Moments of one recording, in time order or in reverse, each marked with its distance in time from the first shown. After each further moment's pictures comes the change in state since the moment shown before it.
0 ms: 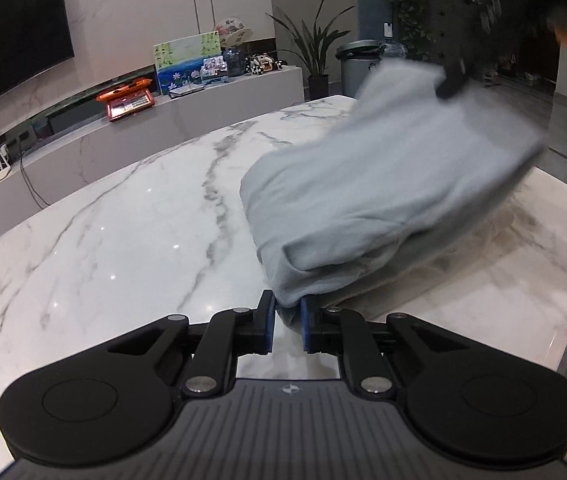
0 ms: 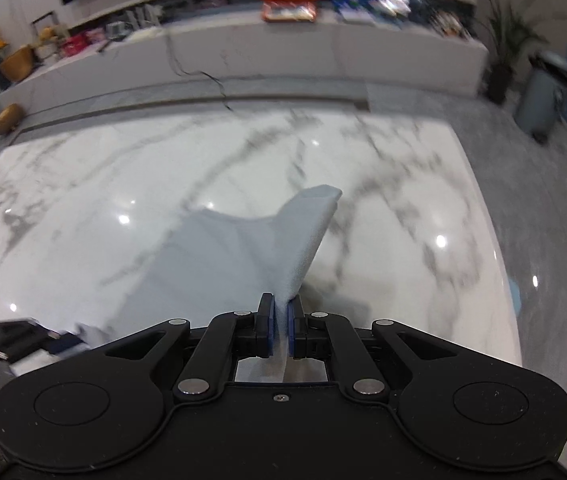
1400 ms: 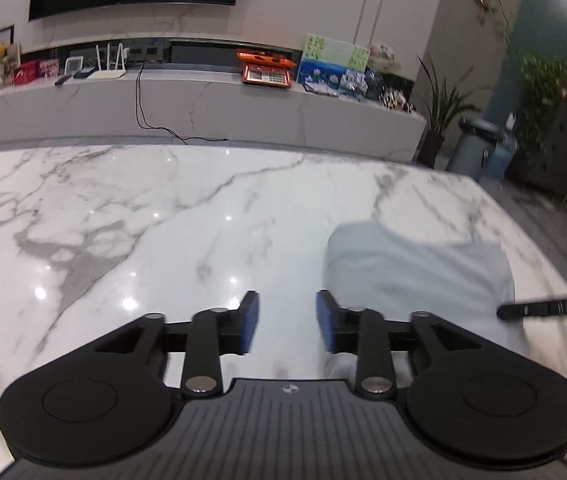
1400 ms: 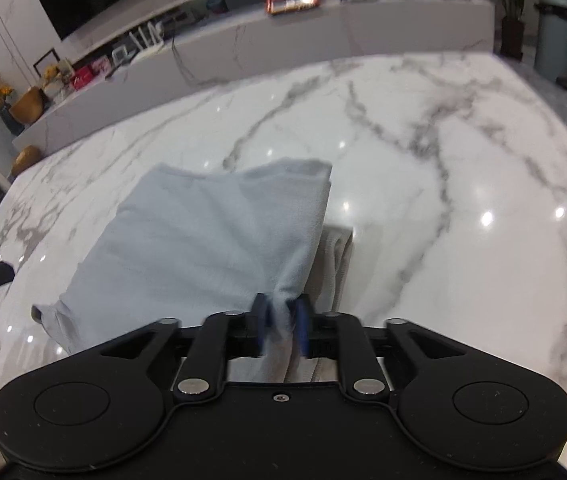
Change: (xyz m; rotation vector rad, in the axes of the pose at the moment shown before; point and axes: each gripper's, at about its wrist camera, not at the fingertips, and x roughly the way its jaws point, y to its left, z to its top) left arm -0.052 0.154 -0.014 -0.537 -0.036 0.099; right arm 0.060 0.071 -0.053 0.084 -0.129 0.109
